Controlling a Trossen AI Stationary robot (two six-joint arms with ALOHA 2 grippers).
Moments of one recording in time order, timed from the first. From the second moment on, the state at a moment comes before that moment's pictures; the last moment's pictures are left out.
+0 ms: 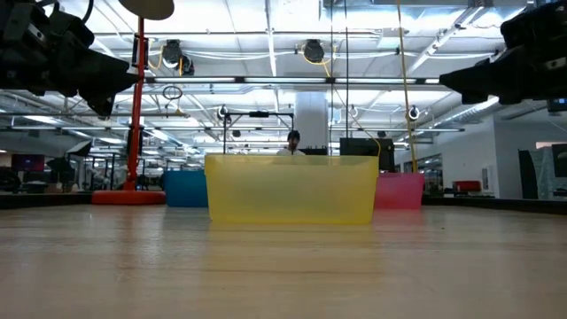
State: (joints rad) left arm 0.20 0.01 0.05 -0.03 0.20 -0.16; right arm 0.00 0.00 0.02 -0.04 0.01 -0.19
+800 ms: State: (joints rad) left arm 0.20 0.01 0.05 -0.03 0.20 -0.16; right arm -0.01 0.02 0.02 0.07 -0.03 -0.17
